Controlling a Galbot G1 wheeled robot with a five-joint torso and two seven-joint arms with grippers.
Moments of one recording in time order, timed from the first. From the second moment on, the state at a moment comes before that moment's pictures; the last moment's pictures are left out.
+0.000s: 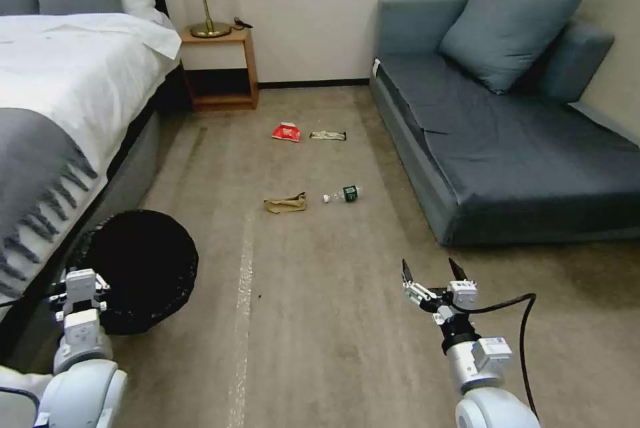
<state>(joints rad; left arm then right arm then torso) 1.54 -1.23 -0.82 -1.89 -0.06 0.13 -0.41 -1.64 1.51 0.53 2.05 0.10 0.04 -0.04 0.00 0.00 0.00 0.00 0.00</state>
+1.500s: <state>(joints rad) 1.53 -1.23 -0.81 -1.85 -0.07 0.12 -0.40 -1.67 1.54 0.52 2.03 0.06 0.06 -0.05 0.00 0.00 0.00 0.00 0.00</state>
